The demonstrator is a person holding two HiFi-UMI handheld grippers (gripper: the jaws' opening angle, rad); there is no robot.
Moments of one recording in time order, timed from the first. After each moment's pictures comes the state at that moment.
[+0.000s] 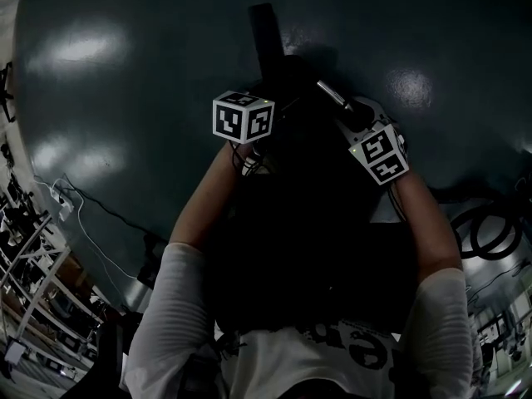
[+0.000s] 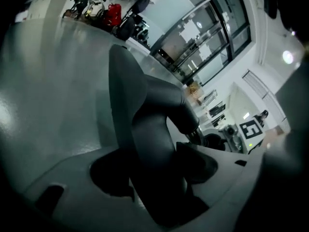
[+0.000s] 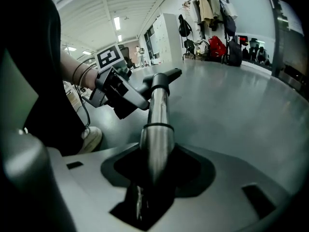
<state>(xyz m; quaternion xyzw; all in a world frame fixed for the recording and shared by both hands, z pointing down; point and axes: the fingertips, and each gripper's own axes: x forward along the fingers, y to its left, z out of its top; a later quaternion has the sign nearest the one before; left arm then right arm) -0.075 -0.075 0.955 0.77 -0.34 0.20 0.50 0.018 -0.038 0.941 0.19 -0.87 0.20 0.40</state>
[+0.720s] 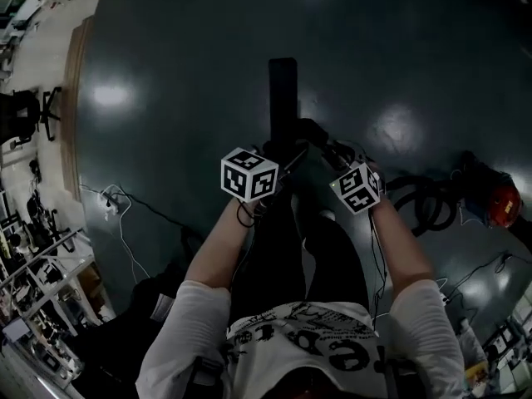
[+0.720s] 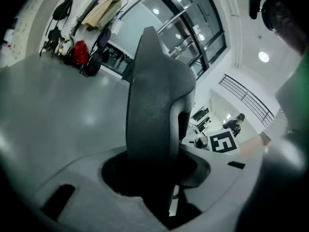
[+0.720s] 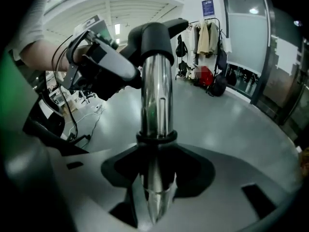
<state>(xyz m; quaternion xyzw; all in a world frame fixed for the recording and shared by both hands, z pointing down) 0.005 -0.088 0.368 0.84 -0.31 0.14 0.42 0.066 -0.065 0.432 0.25 -0.86 0.14 0.41</state>
